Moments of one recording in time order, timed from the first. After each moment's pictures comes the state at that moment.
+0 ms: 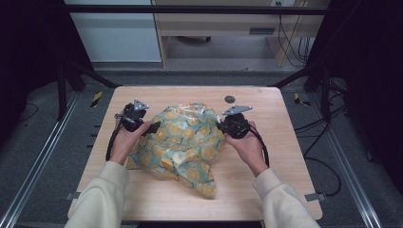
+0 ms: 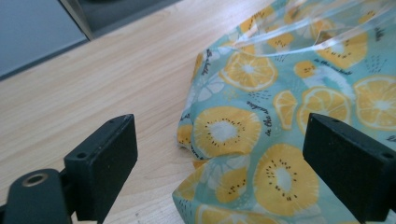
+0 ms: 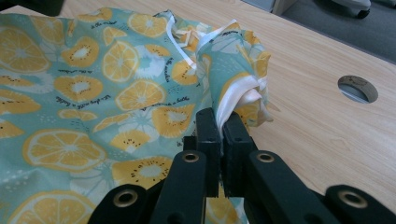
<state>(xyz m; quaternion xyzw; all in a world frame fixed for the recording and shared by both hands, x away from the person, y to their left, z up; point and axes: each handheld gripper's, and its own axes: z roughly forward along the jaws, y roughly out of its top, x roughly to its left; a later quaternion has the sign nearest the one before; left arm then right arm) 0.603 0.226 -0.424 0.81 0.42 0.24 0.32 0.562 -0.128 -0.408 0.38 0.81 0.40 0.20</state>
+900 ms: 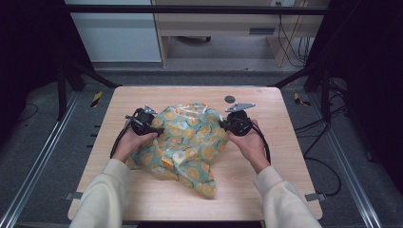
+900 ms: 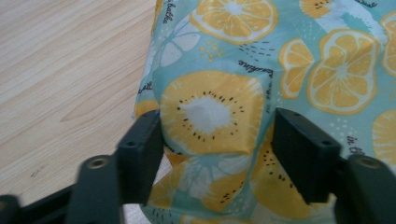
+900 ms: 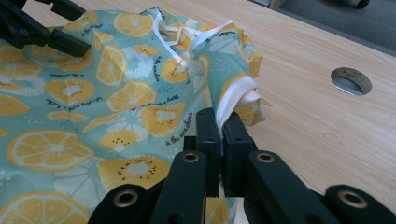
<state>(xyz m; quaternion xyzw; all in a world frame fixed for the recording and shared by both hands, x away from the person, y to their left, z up) 0.620 0.216 -0.459 0.85 0.40 0.19 0.29 0.571 -0.136 -0.408 0.39 0.81 0.40 0.19</state>
